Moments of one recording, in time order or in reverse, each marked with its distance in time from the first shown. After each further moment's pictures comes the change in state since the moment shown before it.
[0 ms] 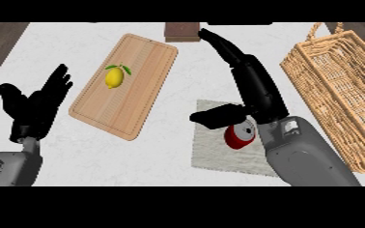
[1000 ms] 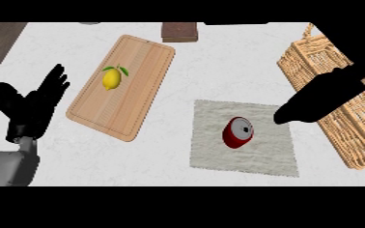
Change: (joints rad) left arm -0.002 0.003 0.025 0.016 -0.003 -0.018 0.001; right arm -0.280 -0.349 -0.202 -0.141 -0.402 0.591 0.707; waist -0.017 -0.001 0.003
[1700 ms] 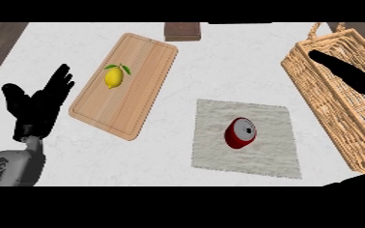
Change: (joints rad) left arm -0.008 -0.040 0.008 0.005 -0.036 -0.010 -0.014; right arm 0.455 -0.084 -0.157 -0.418 -0.052 -0.056 -0.044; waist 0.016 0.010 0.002
